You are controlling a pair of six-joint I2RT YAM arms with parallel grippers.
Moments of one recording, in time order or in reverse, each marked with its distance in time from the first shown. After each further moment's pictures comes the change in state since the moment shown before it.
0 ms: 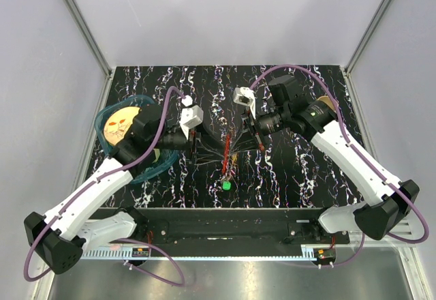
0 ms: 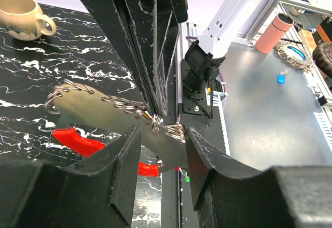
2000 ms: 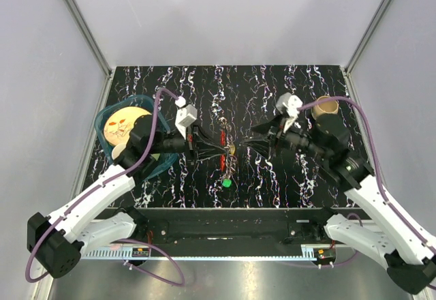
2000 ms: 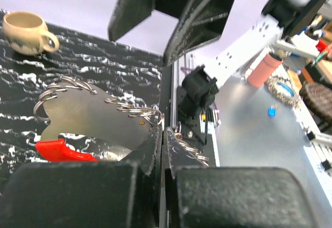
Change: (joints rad) left arm -0.002 -0.018 -0.151 0.302 -0.039 -0.230; right arm 0.029 -0.451 -0.406 0.503 0.546 0.253
